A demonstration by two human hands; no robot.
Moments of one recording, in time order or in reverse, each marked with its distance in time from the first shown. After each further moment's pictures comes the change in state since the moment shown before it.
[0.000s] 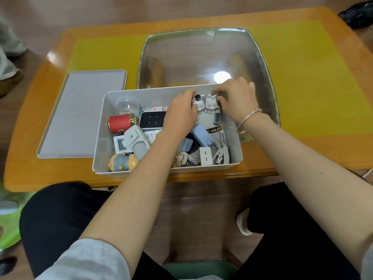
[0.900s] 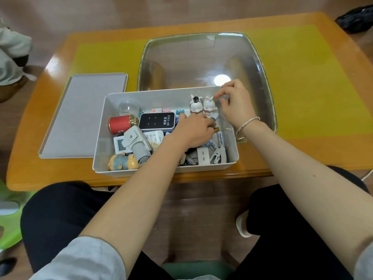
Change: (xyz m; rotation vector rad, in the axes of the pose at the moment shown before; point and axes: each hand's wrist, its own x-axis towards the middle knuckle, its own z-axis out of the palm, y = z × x) left_hand -0.011 0.011 0.024 0.382 -0.479 0.194; right_hand -0.018 0.004 0.002 0.467 0.080 0.120
